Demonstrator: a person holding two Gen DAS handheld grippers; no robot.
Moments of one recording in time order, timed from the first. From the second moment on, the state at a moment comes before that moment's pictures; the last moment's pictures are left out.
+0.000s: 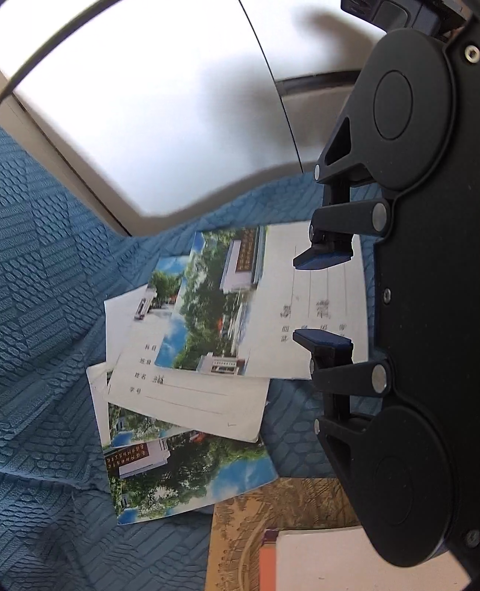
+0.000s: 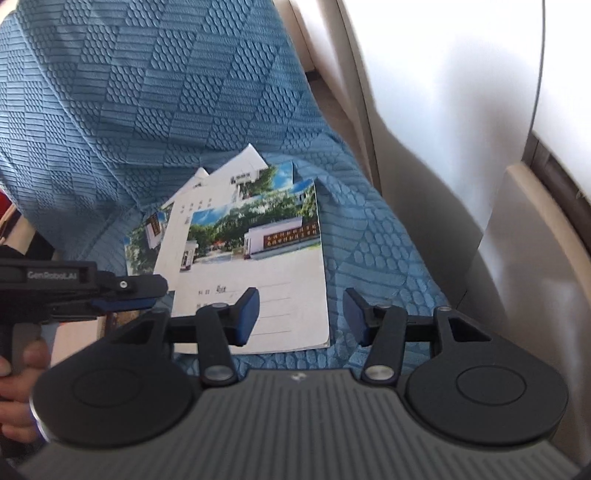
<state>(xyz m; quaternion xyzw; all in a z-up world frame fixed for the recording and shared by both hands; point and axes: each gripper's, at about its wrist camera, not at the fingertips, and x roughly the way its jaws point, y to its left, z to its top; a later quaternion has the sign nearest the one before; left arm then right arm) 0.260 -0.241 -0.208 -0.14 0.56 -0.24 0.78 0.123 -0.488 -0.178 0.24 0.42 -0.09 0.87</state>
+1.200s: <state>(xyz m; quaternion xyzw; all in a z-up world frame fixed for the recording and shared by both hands) 0.279 -0.245 -0.233 -0.21 0.58 -0.28 0.74 0.155 -0.491 -0.216 0.27 0.51 0.00 0.82</state>
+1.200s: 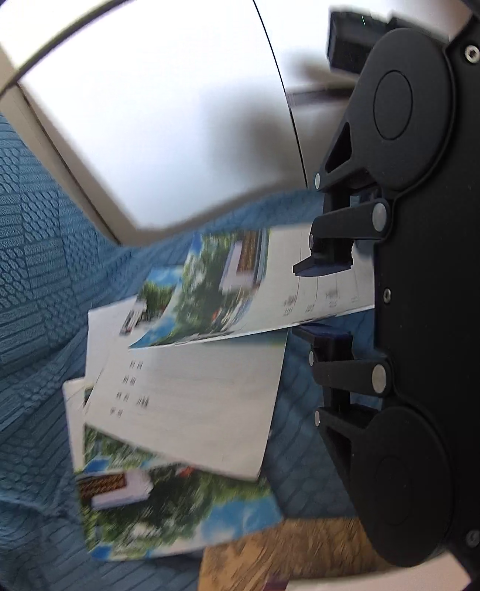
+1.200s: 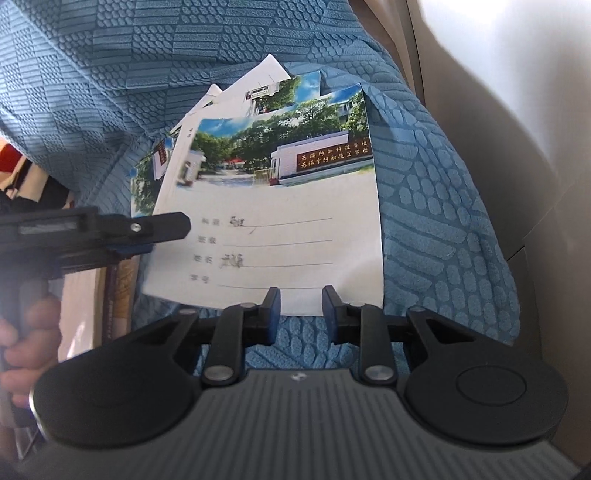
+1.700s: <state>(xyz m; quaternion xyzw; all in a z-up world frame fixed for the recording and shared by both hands) 0.279 -0.266 -0.243 -0.22 0.60 -0.28 0.71 0.134 -0.493 -0.207 0.32 0.47 -0.02 0.82</state>
